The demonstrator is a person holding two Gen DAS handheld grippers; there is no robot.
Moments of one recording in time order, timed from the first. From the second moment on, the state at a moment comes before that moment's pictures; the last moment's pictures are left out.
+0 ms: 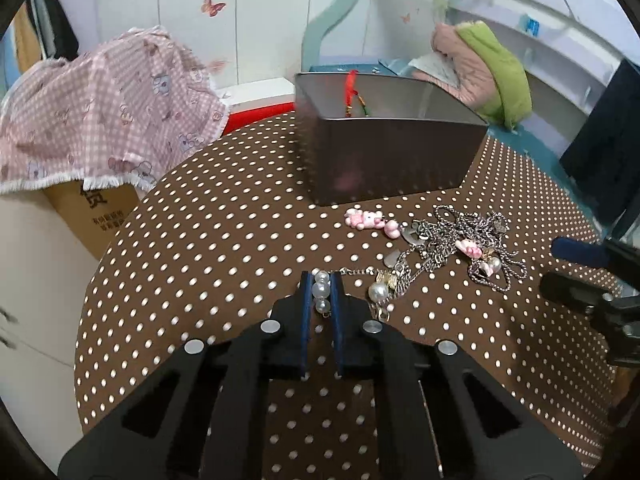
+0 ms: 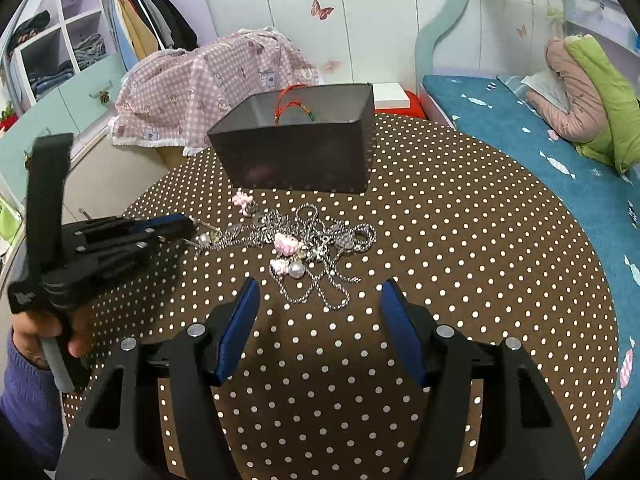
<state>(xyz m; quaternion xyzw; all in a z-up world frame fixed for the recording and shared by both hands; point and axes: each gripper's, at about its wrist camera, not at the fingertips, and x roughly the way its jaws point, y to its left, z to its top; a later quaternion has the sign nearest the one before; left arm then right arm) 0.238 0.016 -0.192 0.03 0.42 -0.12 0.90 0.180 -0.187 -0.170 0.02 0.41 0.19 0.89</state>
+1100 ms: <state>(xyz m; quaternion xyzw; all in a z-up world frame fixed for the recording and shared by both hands) 0.188 0.043 -0.100 -0.06 0.34 -0.21 0.91 0.202 -0.142 -0.185 -0.05 0.41 0.17 0.89</state>
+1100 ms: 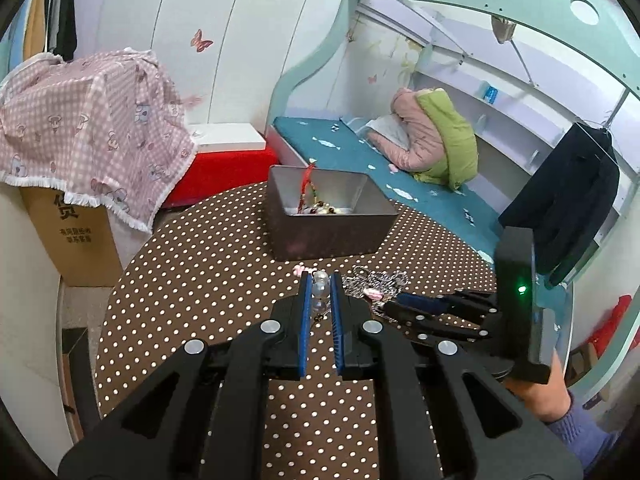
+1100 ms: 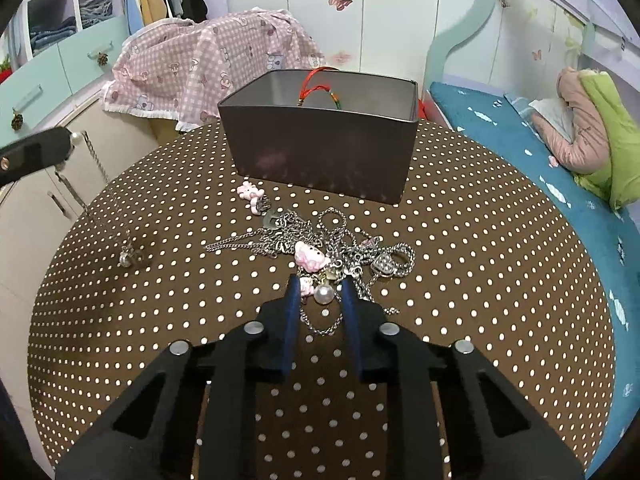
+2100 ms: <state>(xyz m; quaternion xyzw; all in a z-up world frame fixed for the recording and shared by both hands) 0.264 -0.021 -0.039 -0.03 0.33 -0.27 0.90 0.228 -0.187 -0.073 0.08 0.33 0.25 0.91</state>
